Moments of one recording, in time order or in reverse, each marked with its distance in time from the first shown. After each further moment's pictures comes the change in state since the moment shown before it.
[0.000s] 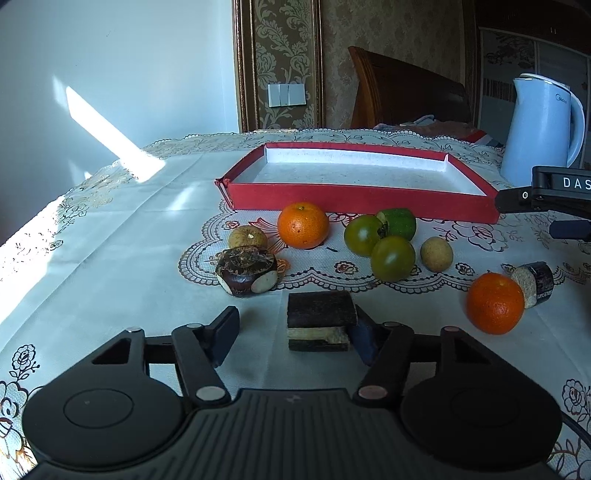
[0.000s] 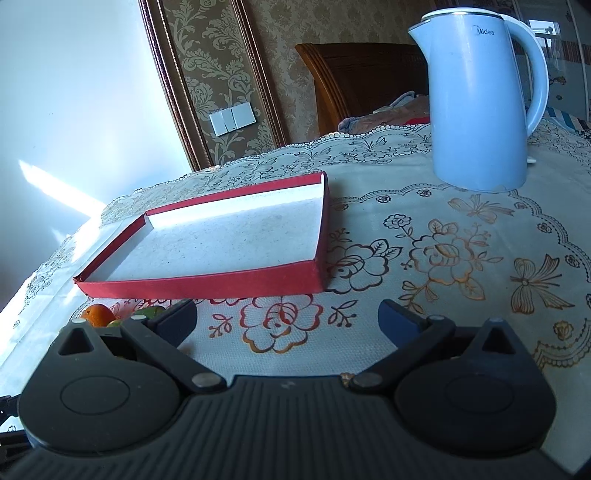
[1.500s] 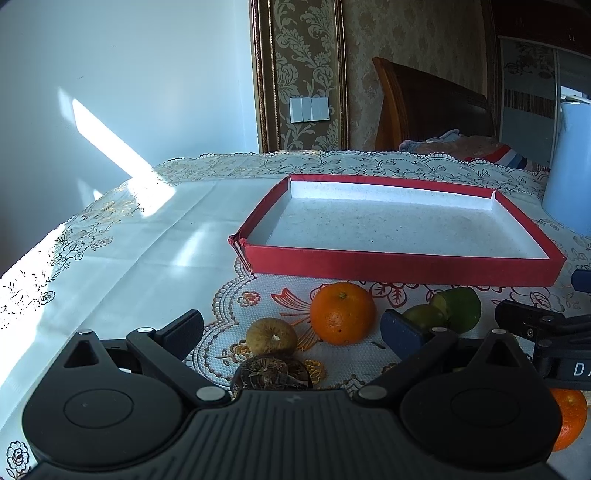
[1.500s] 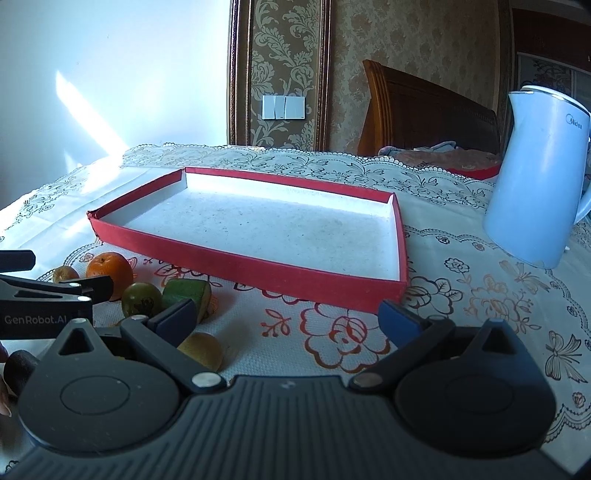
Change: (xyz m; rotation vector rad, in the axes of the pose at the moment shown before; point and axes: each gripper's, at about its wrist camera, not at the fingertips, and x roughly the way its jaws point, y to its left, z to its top) left arm 0.055 0.015 0.056 -0.025 -0.033 0.064; right arm 0.032 0.072 -0.008 -0.284 -0.017 -0.035
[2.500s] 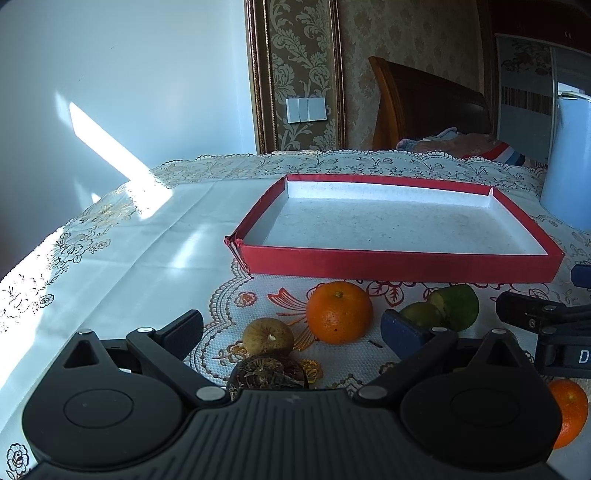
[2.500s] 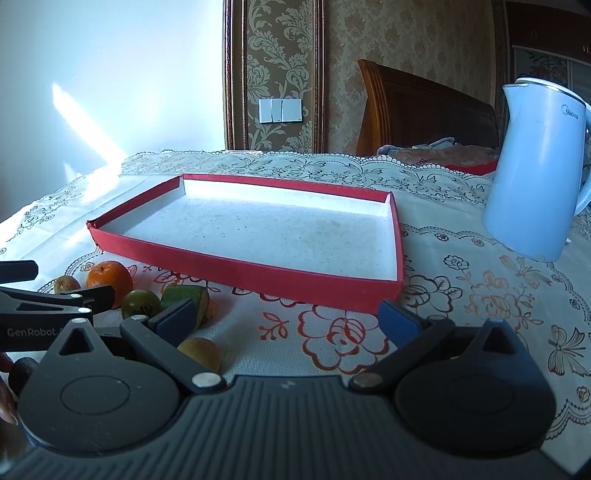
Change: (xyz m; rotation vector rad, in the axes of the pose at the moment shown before) left arm 0.000 -0.004 0.000 0.015 -0.002 0.005; right arm 0.001 -0.002 -0.001 0.007 -0.001 0.002
